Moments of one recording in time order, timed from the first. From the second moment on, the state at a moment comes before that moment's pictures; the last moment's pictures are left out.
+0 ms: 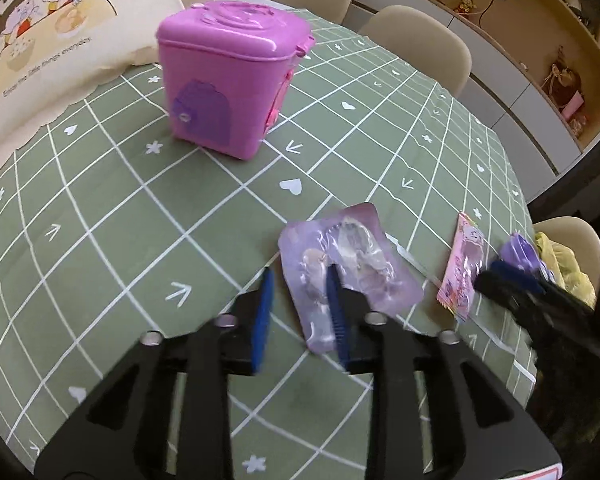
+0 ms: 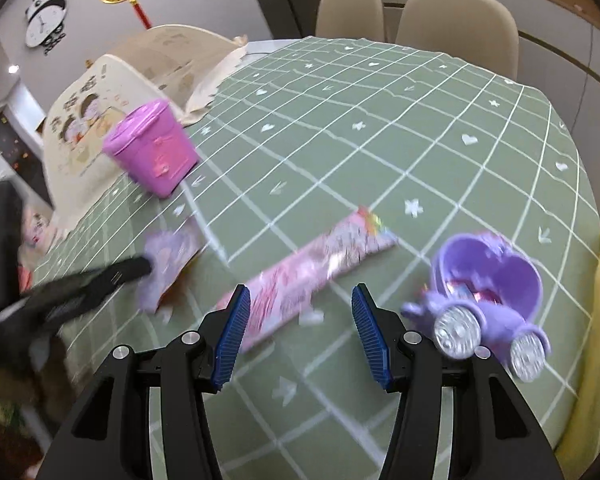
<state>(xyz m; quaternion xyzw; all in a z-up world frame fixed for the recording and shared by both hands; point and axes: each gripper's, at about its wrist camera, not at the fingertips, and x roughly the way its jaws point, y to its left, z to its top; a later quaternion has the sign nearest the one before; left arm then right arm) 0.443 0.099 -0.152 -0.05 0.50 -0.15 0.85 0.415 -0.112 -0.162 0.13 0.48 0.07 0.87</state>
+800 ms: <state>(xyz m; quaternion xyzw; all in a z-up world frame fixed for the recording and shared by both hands) 0.457 0.093 -0.159 -0.08 0.50 -0.16 0.85 0.371 -0.138 -0.161 0.07 0.49 0.07 0.87</state>
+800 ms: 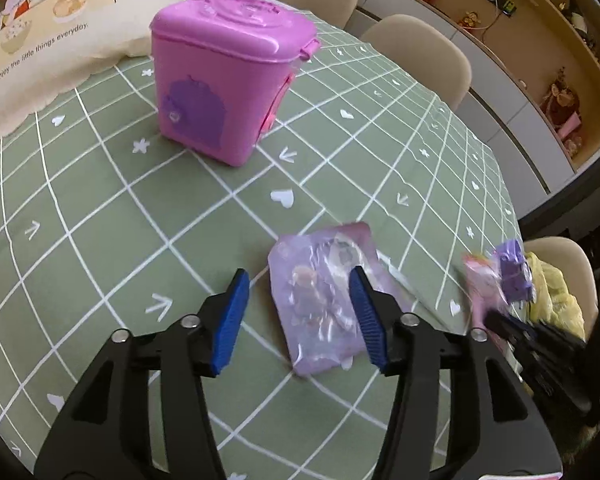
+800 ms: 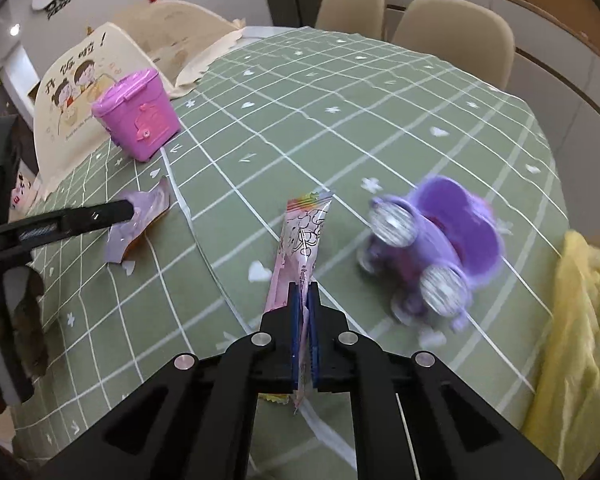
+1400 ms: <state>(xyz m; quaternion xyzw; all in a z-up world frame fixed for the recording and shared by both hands) 0.433 0.049 -0.151 -0.02 0.49 -0.18 0.85 0.308 -0.167 -0.151 0.11 0.47 0.02 0.88</state>
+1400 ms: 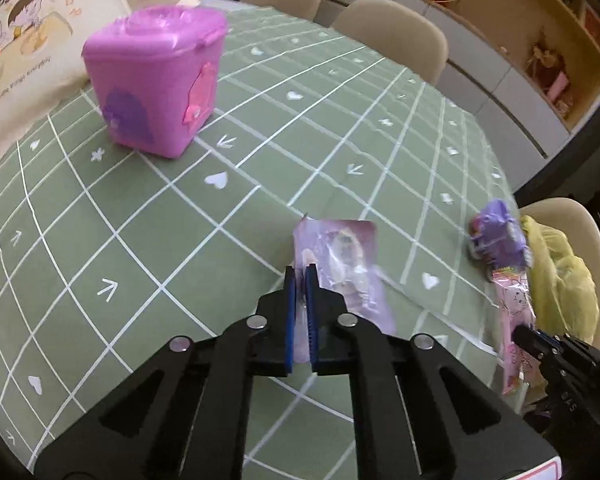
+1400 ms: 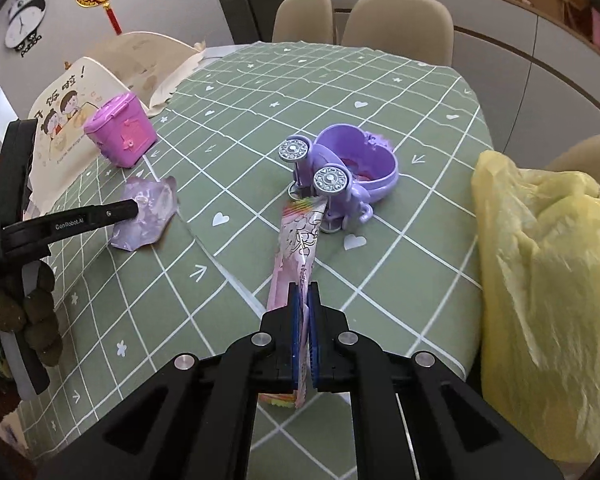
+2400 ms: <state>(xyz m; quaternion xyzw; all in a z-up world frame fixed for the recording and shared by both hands) 0.350 -0.064 0.007 0.00 0.34 -0.34 0.88 0.238 -0.252 -0.020 0.09 0.33 -0.05 0.94</state>
